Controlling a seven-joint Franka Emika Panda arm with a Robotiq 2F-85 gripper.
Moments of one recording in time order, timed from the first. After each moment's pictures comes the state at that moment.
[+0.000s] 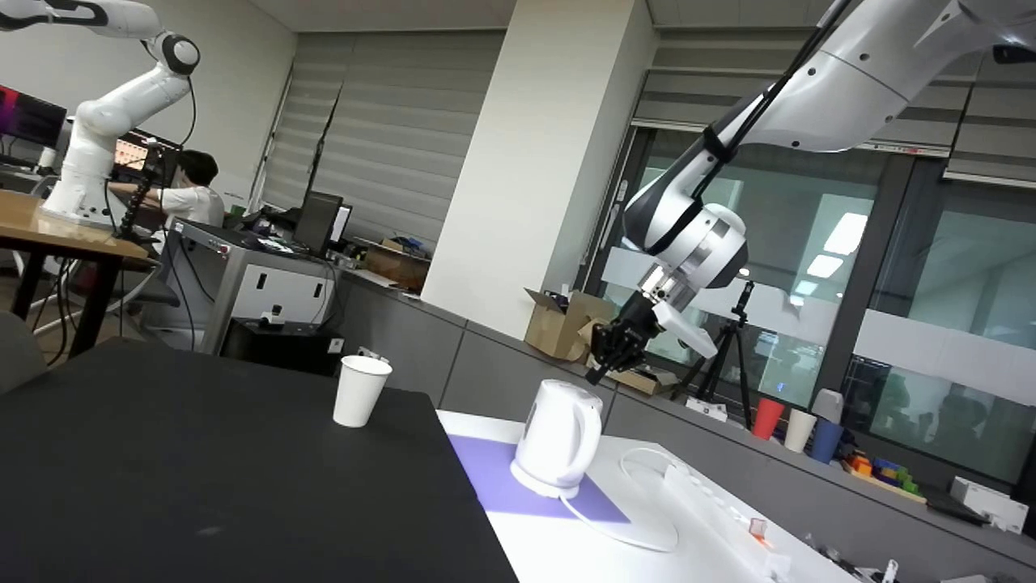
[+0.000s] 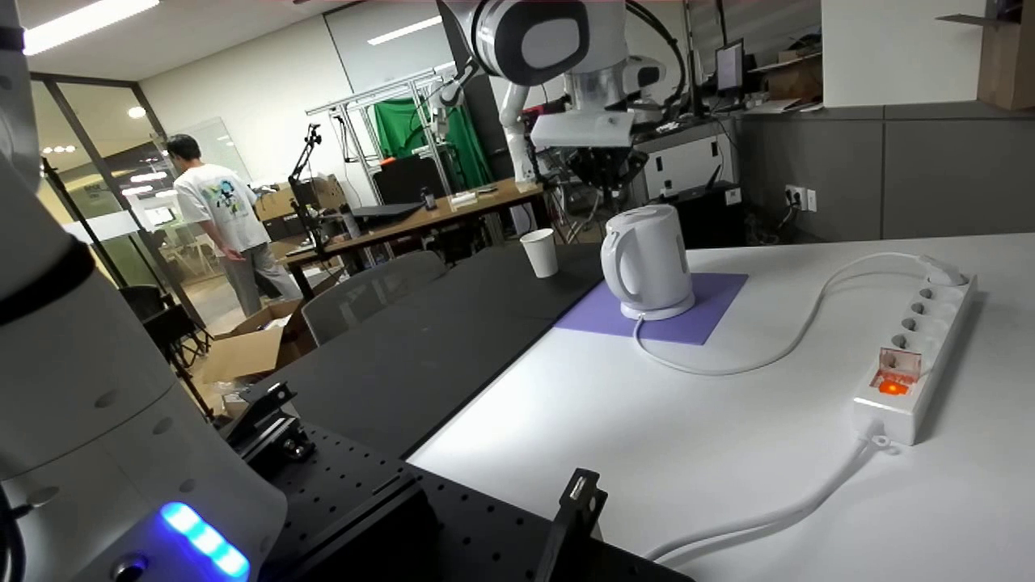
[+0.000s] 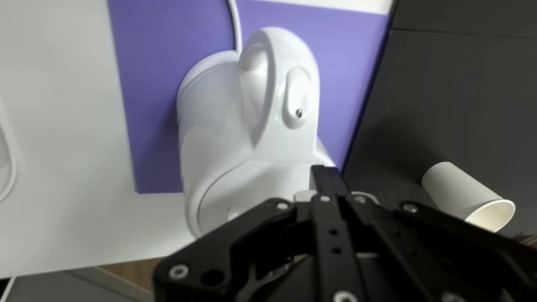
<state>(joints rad) -0.26 0.44 0.08 -2.03 0.56 2.68 -0.69</state>
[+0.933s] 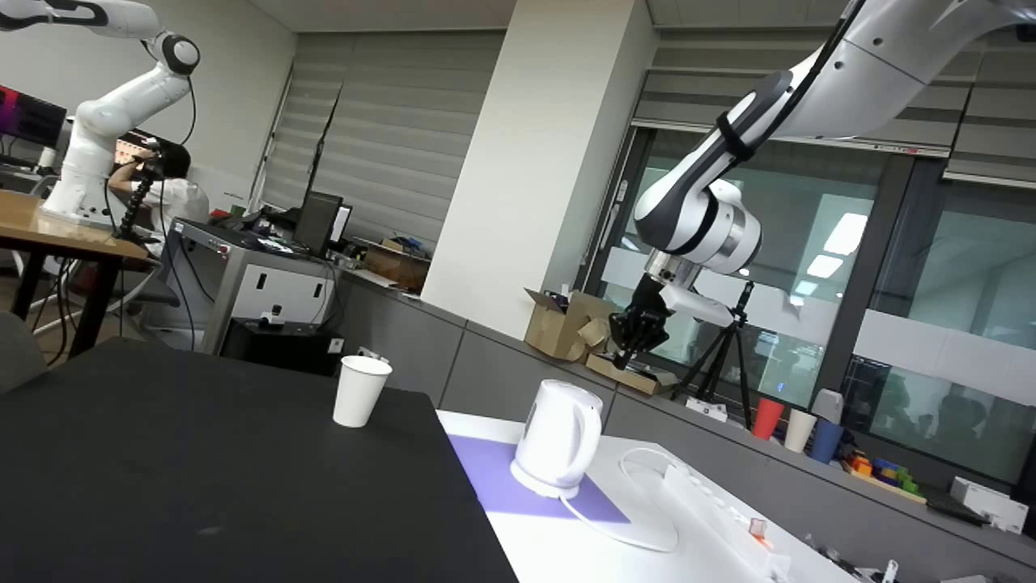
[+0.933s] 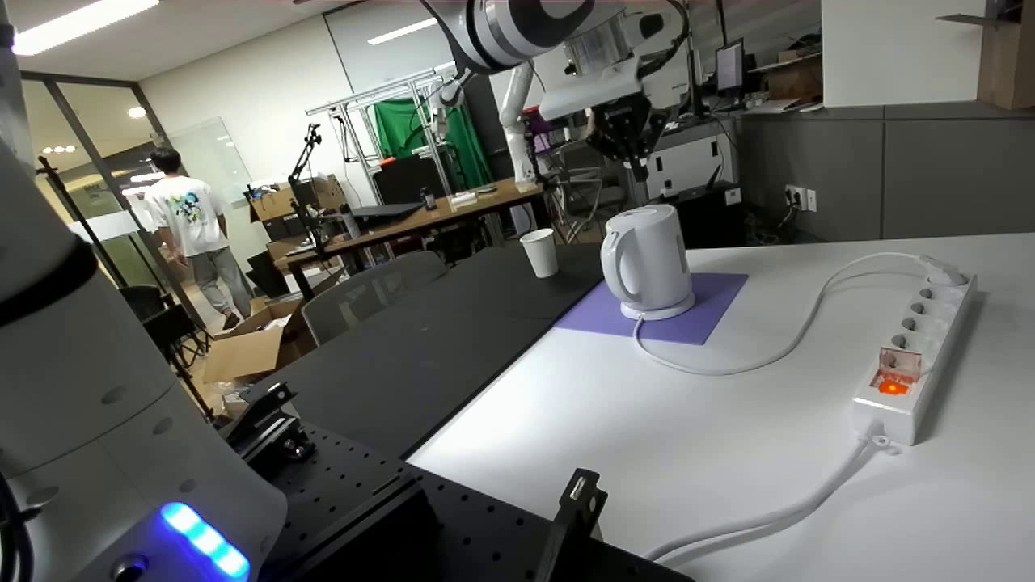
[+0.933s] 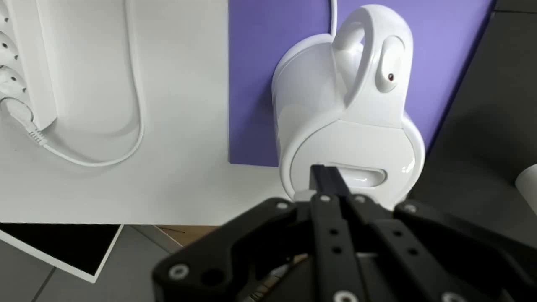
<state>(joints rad) -0.20 0.39 -0.03 -2.03 0.13 2.72 -0.32</state>
